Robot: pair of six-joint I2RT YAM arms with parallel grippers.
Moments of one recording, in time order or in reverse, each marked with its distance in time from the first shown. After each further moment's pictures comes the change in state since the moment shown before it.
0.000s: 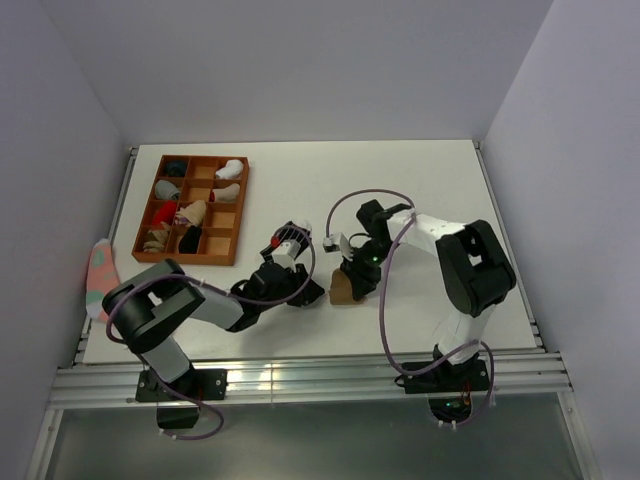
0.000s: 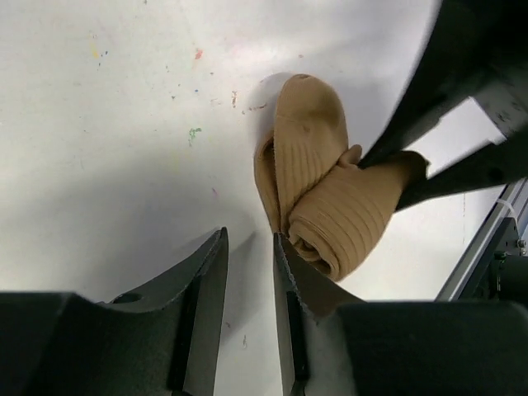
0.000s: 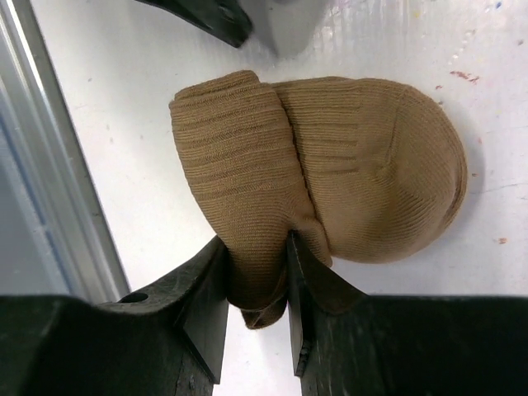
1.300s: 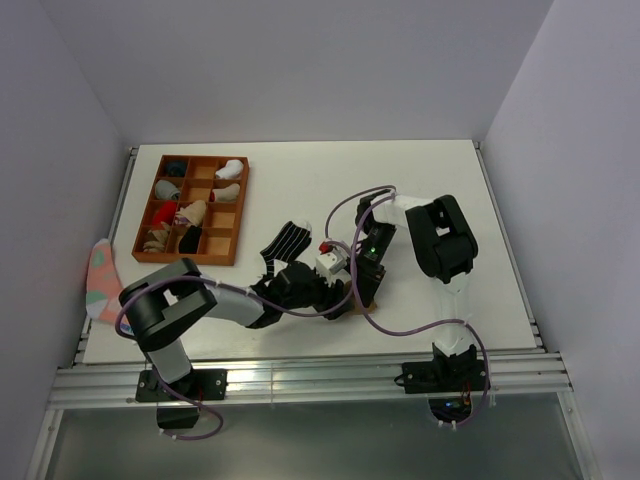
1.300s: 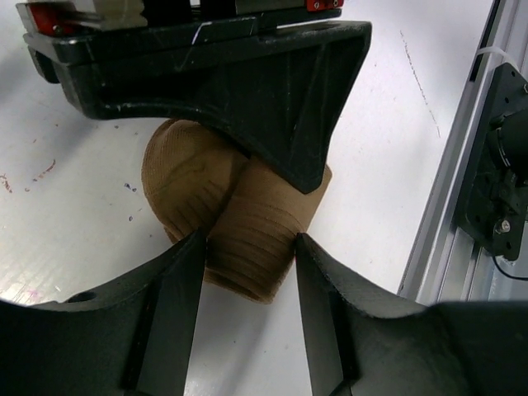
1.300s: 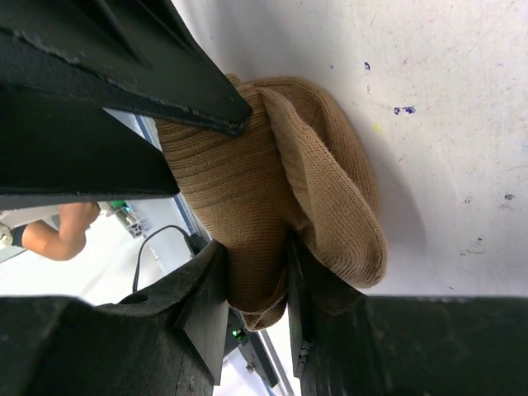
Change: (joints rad) left arm -0.149 0.045 0.164 -0.065 0.153 0.404; right arm -0.052 0.374 0.321 -0.530 -0.021 -0.063
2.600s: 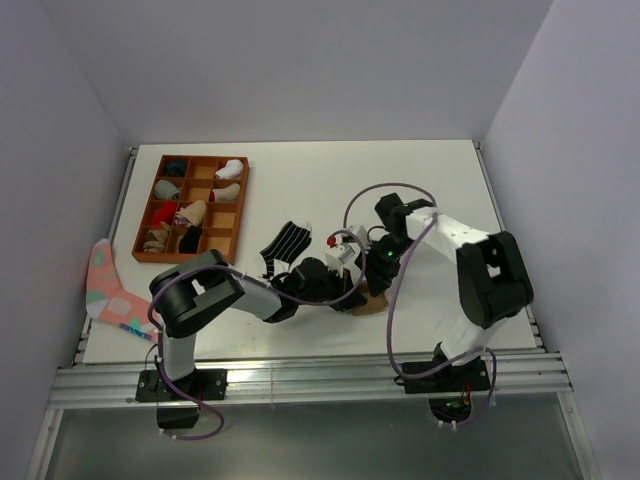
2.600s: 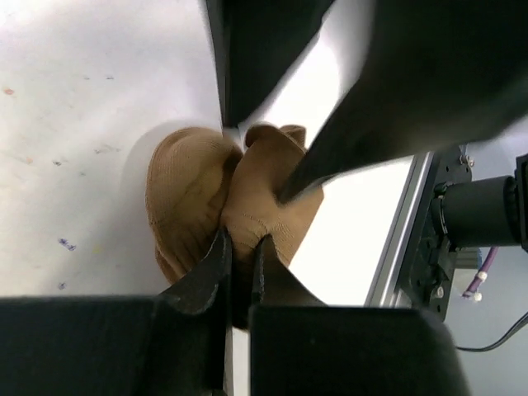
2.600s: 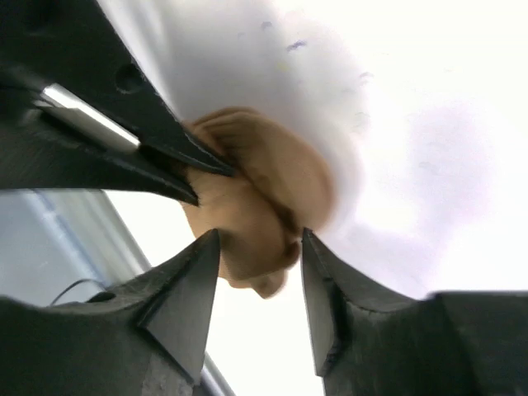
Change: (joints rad) left arm -0.002 0.180 0.117 0.090 0.034 -0.268; right arm -0.037 -0.430 -0.297 0.386 0.128 0.164
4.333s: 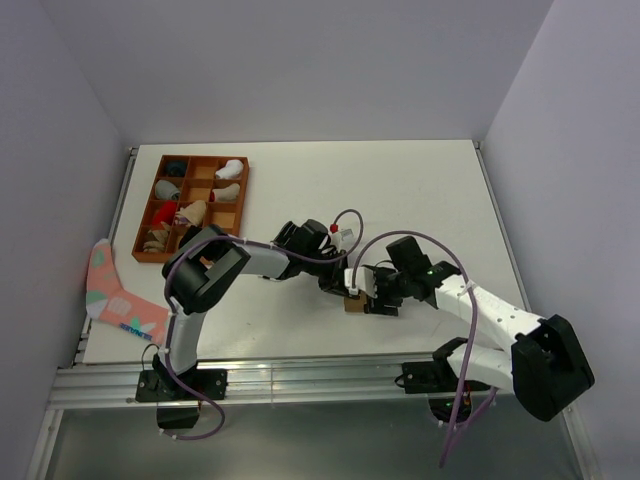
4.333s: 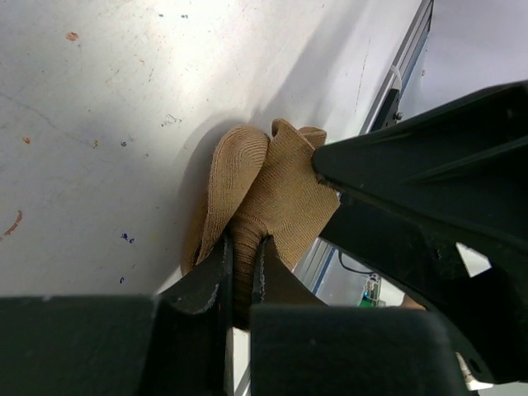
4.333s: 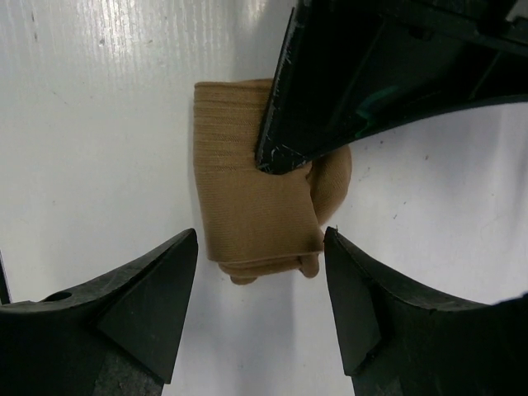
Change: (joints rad) left arm 0.212 0.158 0.342 -0.560 0.516 -0.146; right arm 0.130 -0.599 -0.532 0.487 0.075 -0.296
